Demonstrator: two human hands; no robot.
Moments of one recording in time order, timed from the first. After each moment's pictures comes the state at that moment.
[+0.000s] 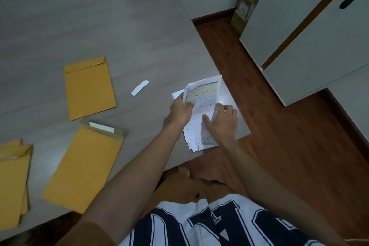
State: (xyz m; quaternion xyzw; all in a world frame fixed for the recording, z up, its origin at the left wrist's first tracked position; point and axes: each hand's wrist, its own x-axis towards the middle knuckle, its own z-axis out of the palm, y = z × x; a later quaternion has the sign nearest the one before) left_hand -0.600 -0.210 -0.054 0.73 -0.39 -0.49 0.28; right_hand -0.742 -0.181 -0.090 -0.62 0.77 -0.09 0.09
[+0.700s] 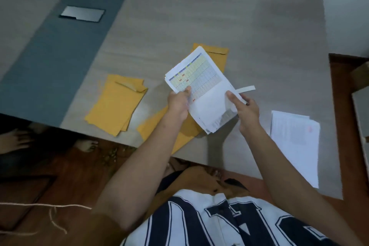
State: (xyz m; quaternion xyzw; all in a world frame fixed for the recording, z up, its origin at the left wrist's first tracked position) left_hand -0.349 -0.106 -0.008 0.60 0.06 -0.42 0.67; right_hand -0.520 -0.189 -0.022 -0.38 0.59 -0.28 0.65
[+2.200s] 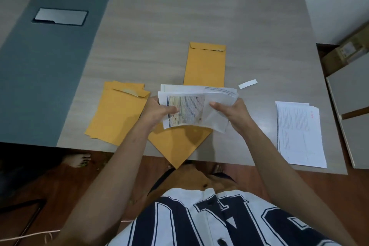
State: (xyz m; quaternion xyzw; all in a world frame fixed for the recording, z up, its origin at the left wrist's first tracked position) left_hand -0.241 -0.017 -0.012 0.71 -0.21 -0.47 0.48; right_hand -0.465 -0.132 0.004 -0.50 0.46 -0.24 0.69
